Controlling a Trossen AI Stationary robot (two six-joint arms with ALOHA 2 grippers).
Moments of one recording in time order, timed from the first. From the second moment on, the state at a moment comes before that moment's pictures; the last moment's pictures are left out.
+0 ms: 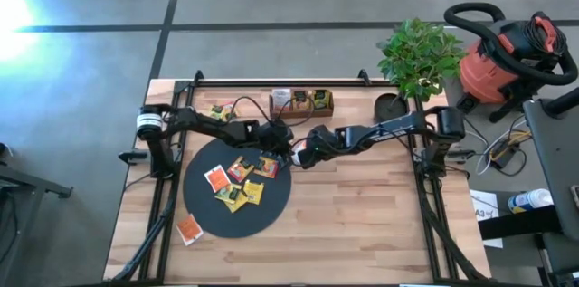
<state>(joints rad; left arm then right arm) 0.17 1.79 0.94 0.07 0.02 -0.30 -0.09 1.82 1.01 -0.27 0.16 1.01</state>
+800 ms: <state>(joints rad) 0.21 1.84 0.94 0.09 0.13 -0.41 -0.11 1.86 1.01 -0.23 0.09 1.01</state>
